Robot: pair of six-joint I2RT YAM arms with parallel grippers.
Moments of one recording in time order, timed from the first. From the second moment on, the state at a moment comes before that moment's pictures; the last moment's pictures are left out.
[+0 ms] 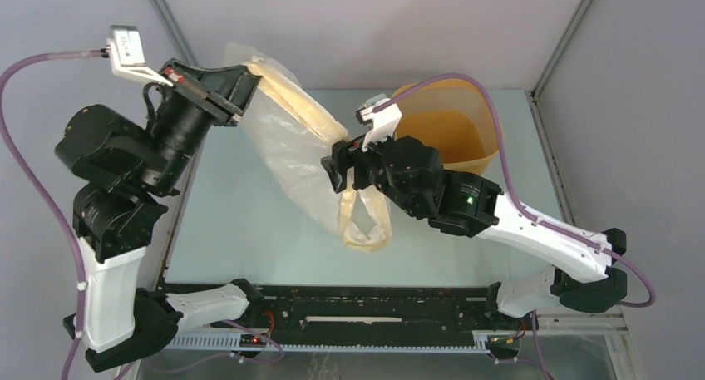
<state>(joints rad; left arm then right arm) -0.70 1.11 2.01 -0.64 -0.21 -0.59 1.23 1.39 1.66 -0.47 0.54 0.27</state>
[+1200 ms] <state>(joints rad) -0.94 1.51 2.15 -0.35 0.35 -0.82 0.65 1.09 2.04 -0.63 0.34 0.43</state>
